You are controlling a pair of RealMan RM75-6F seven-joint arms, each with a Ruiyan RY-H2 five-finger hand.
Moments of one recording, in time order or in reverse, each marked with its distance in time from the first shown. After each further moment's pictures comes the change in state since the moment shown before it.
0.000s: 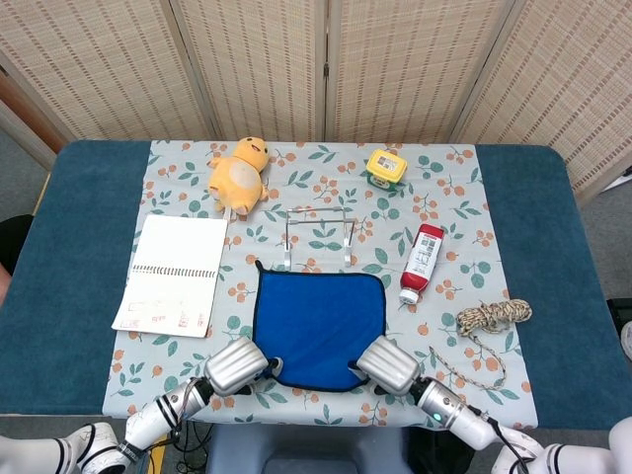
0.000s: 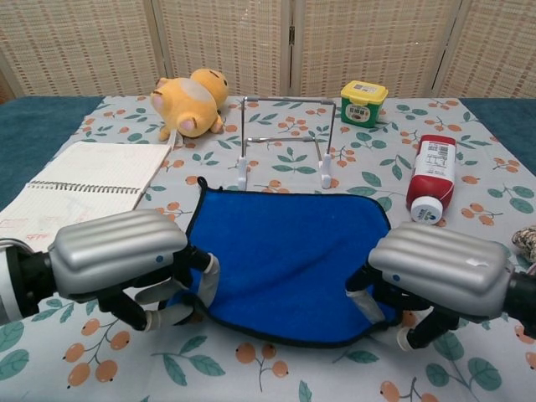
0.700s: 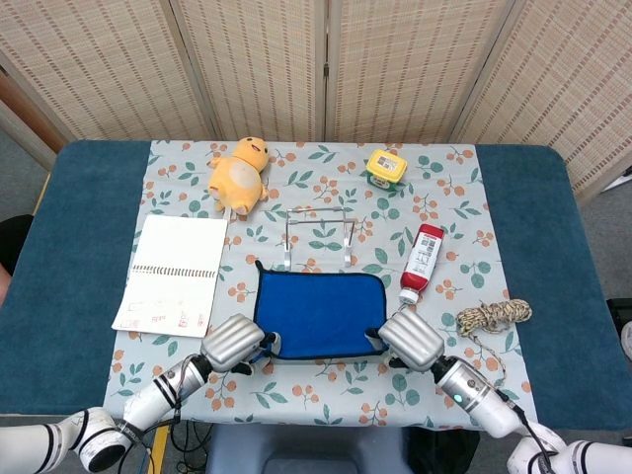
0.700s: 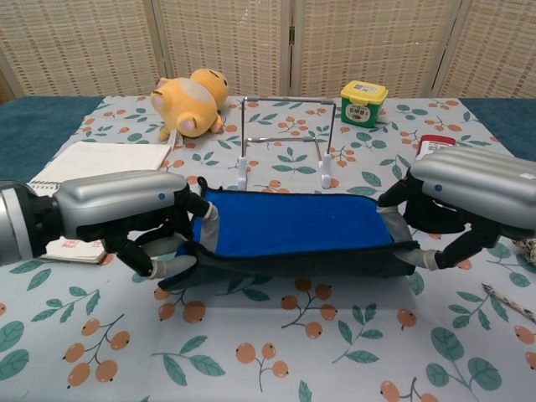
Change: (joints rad) left arm -0.063 0.104 -0.096 -0.134 -0.175 -0.133 -0.087; right arm -0.007 0.148 0.064 -0.118 0.077 0.079 0.022
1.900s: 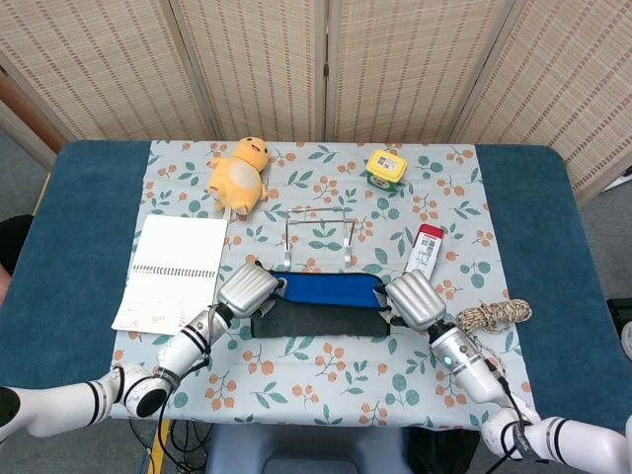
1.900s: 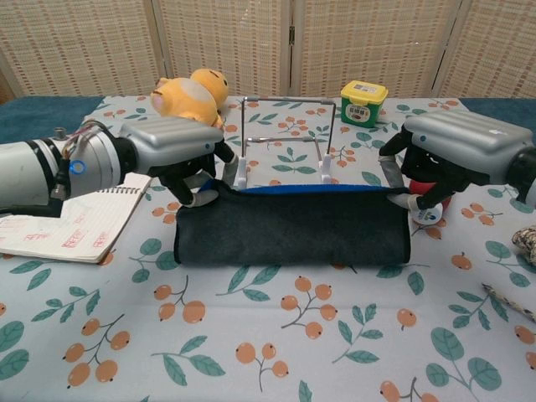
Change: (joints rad) left arm -0.168 -0.131 -0.155 0.255 -0.263 -0.109 0.327; right arm 0.049 -0.102 0.141 0.122 0.228 -0.052 -0.089
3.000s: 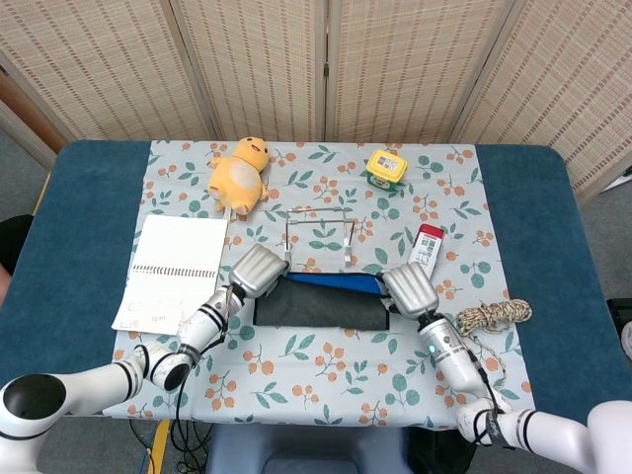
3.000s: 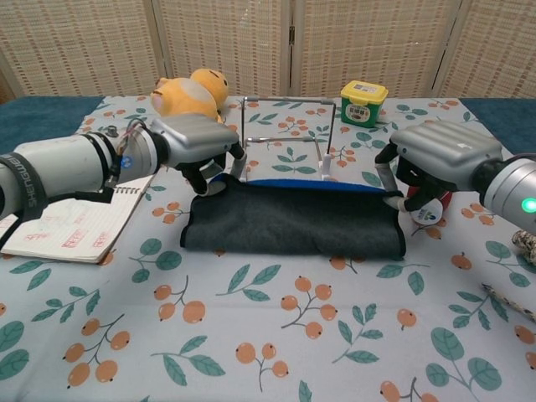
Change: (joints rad) left arm -0.108 -0.129 -0.017 0.266 -0.074 -0.088 0.099; right arm 0.037 -0.143 0.044 0.143 0.164 -0.021 -0.198
